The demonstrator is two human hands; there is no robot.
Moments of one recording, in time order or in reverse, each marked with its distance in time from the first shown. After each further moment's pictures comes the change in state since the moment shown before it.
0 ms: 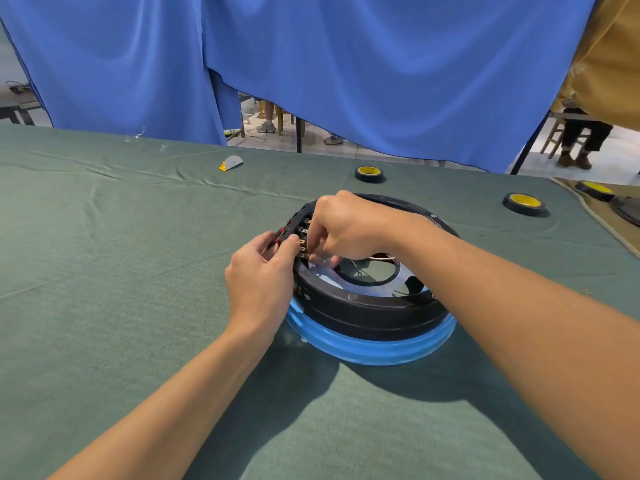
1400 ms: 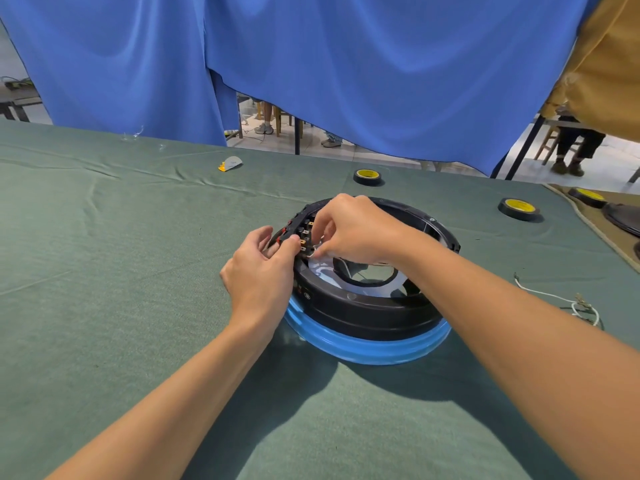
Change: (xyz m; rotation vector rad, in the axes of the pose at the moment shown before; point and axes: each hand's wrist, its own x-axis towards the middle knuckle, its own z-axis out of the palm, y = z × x) left_hand 0.012 -0.010 0.003 -0.012 0.014 0.005; right_hand -0.010 0.000 0.008 0.099 0.159 0.114
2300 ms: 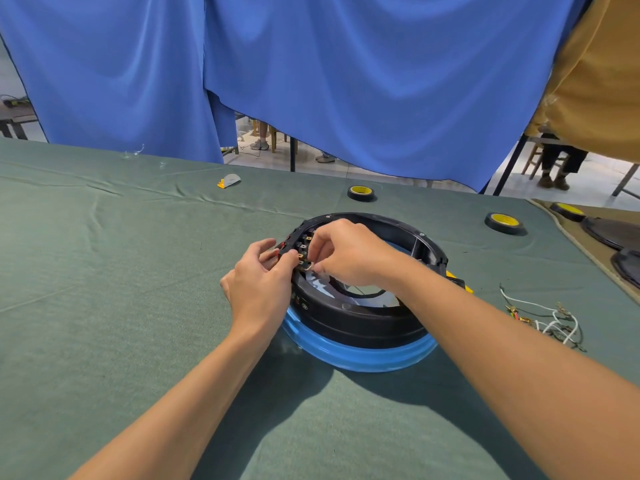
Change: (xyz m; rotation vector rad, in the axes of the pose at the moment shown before) left_hand -0.002 0.006 -0.006 0.105 -0.020 0.035; right_hand -0.011 -0.004 0.007 0.104 0.052 0.081
